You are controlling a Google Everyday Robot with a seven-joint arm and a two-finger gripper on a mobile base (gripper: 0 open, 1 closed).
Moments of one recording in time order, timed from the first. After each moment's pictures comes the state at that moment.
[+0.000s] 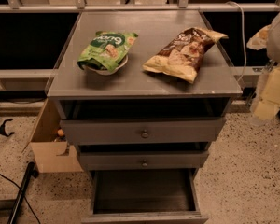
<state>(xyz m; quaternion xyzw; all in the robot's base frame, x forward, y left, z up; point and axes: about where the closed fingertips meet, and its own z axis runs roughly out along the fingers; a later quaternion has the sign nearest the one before) 0.438 -0.217 0.976 -0.60 0.78 -0.03 0.16</state>
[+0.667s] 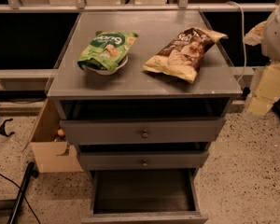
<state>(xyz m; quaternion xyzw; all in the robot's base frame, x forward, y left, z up) 0.449 -0.208 0.979 -0.61 0.77 -0.04 0.18</state>
